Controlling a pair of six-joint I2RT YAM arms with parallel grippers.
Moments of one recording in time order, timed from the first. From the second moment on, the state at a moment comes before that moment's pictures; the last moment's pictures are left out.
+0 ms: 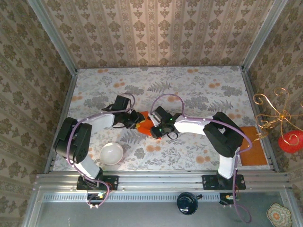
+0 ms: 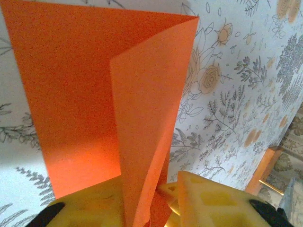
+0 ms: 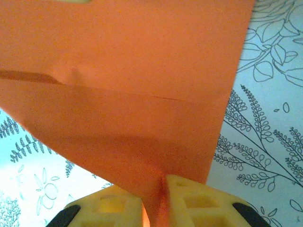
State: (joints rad) left arm -0.44 1.64 0.87 -0.24 0.53 -0.98; right arm 0.78 1.86 1.09 -0.30 -0.12 0.26
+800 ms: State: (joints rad) left arm -0.44 1.69 0.98 -0.38 0.53 -0.98; right arm 0.90 1.78 1.03 -0.18 0.15 0.13
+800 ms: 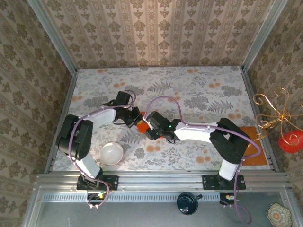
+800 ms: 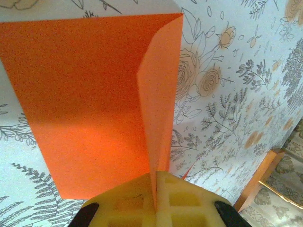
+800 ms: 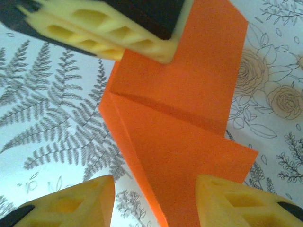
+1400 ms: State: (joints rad) left arm -0.44 1.69 0.98 -0.39 0.53 -0.98; right arm 0.90 1.82 1.03 -0.14 0.20 0.10
